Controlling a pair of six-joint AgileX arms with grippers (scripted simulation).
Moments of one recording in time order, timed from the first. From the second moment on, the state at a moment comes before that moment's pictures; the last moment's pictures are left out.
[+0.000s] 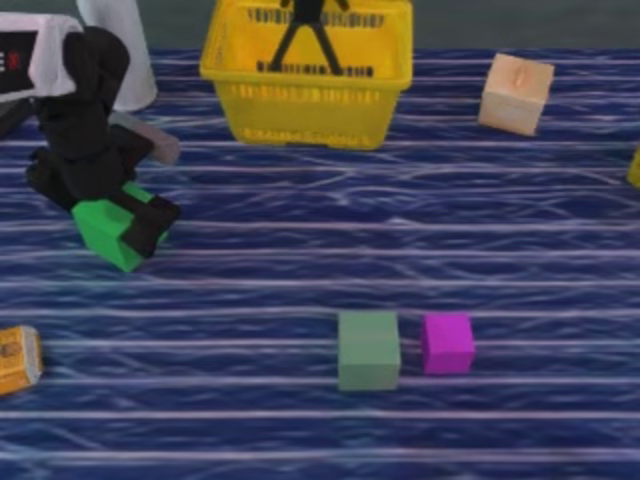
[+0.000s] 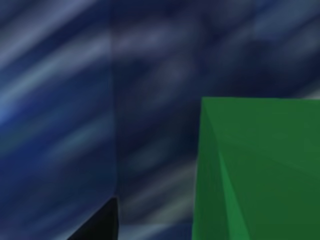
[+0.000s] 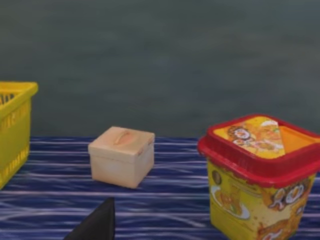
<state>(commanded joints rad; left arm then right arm) -0.13 2.35 1.71 -0.93 0.00 0.48 0.01 0.00 0.00 0.00 0.00 0.00</state>
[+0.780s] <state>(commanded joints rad) -0.13 2.35 1.71 -0.93 0.00 0.48 0.01 0.00 0.00 0.00 0.00 0.00</state>
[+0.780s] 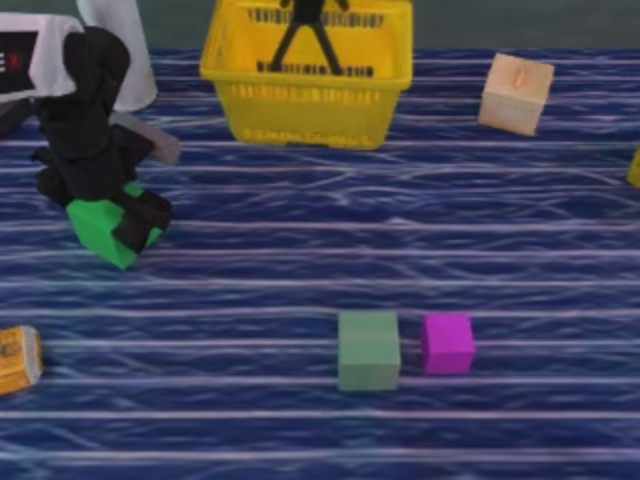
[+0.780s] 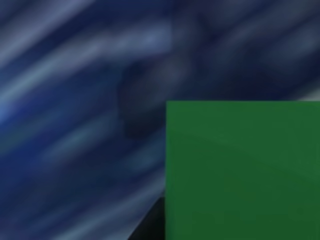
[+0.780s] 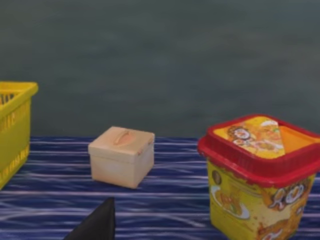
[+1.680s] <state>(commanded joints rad) -0.11 2.27 1.85 -1.14 0.01 0.48 0.01 0.00 0.00 0.00 0.00 0.00</state>
